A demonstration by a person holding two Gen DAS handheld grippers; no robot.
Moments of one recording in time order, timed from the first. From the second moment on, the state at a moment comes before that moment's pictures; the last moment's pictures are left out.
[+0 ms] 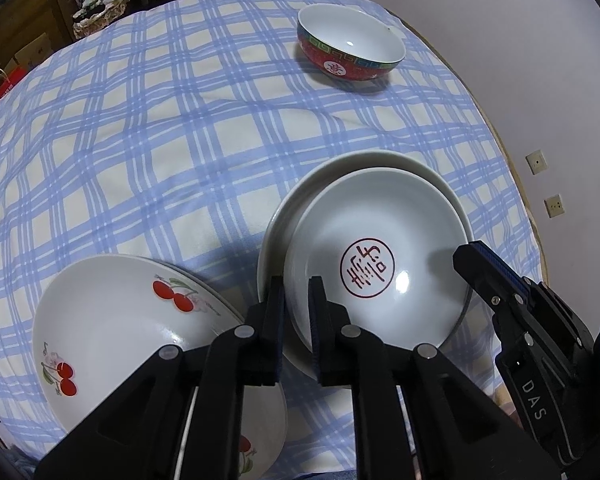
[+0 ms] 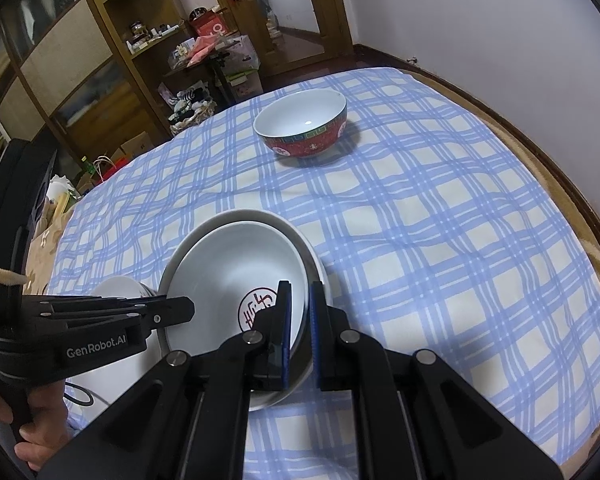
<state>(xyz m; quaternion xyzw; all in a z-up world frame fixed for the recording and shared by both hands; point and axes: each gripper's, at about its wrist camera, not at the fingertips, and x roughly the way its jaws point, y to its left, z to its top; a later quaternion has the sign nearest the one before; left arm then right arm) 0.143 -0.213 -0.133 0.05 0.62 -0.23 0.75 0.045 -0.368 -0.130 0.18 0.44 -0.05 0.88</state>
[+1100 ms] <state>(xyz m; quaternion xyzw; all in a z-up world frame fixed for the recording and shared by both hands) 0.131 -0.235 -0.123 0.09 0.62 -0.26 0.74 0.046 -0.370 -0.129 0.18 0.44 -0.05 0.88</state>
